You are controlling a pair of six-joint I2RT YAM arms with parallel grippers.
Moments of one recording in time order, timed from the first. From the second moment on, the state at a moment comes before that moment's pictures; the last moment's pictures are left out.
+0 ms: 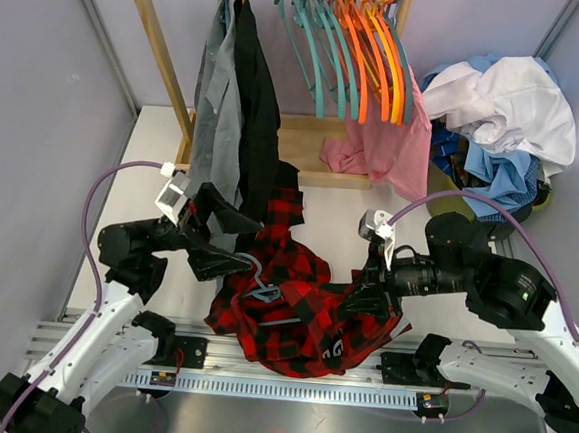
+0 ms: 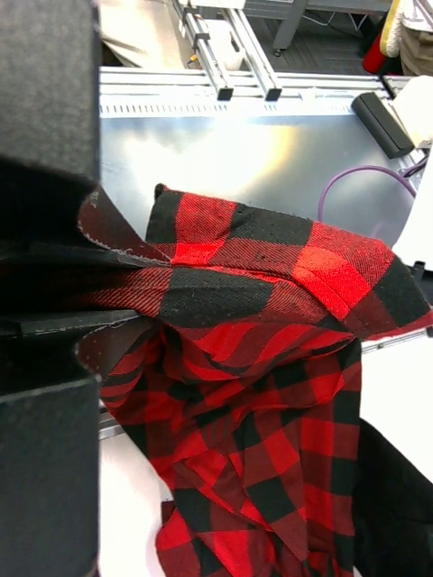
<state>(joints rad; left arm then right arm) -0.33 0.70 0.57 0.76 1.10 -0.97 0.97 0.85 1.31 -0.92 -0.55 0.16</state>
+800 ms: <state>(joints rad) -0.46 0.60 0.59 0.49 1.11 -0.80 0.97 0.85 1.28 -0.85 -0.55 0.17</state>
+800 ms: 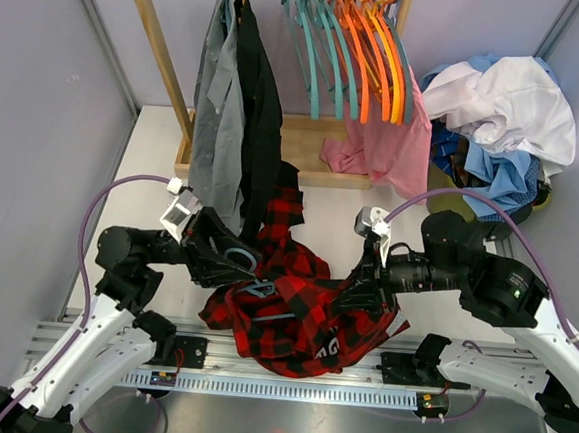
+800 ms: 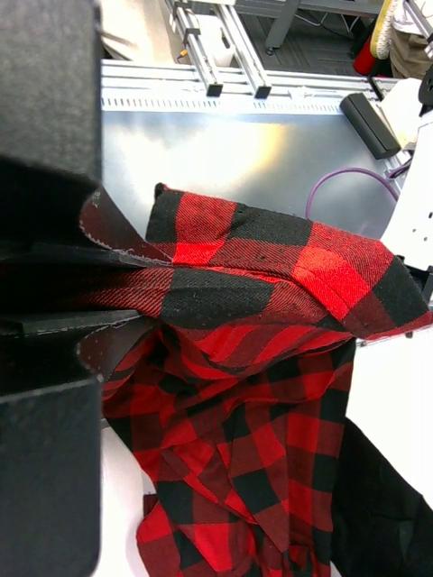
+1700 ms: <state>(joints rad) -0.49 0.48 0.89 -0.09 0.93 -0.45 0.98 0.84 1.26 -0.77 -0.56 0.18</state>
